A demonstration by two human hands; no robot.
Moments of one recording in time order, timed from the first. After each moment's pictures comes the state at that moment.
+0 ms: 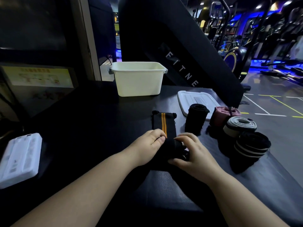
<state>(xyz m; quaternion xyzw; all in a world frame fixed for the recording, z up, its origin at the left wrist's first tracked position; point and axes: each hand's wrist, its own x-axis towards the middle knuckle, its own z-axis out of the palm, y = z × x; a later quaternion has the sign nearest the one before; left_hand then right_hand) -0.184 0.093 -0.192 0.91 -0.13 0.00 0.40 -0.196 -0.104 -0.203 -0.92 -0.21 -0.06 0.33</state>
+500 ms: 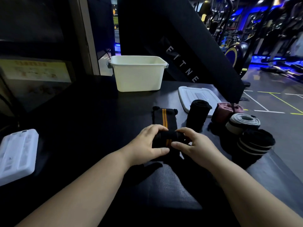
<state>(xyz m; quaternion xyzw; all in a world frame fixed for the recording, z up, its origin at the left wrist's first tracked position) -0.181 0.107 -0.205 0.89 -0.20 0.00 0.42 -0.171 -0.102 -0.192 -0.93 -0.15 -0.02 0.34</state>
